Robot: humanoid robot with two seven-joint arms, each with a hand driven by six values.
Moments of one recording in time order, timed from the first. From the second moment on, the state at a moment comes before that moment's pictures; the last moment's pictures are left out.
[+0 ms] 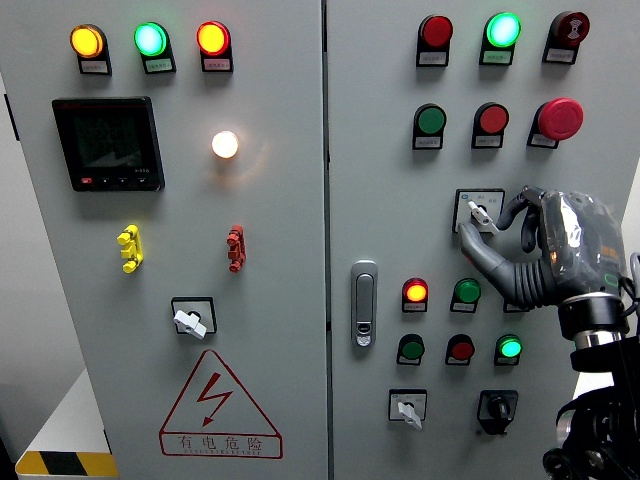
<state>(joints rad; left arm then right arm) 0.00 -0.09 0.05 -0.18 0.05 -0.05 -0.03 0.83 -0.12 1.22 1.48 -2.36 -0.28 -0.41</state>
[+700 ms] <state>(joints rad) 0.00 -0.09 0.05 -0.18 0.05 -0.05 -0.03 0.84 -0.12 1.22 1.47 -2.37 -0.28 -0.40</state>
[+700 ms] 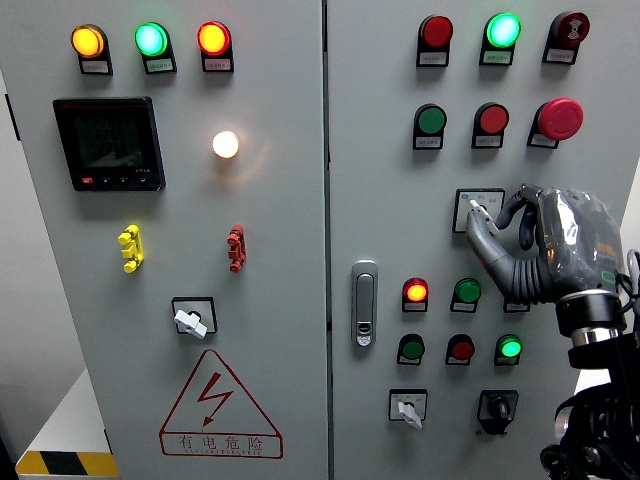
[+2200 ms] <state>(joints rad) 0.00 -0.09 0.05 -0.18 0.05 -0.05 -0.03 0.86 -0.12 1.19 1.46 -2.36 -0.28 -0.41</state>
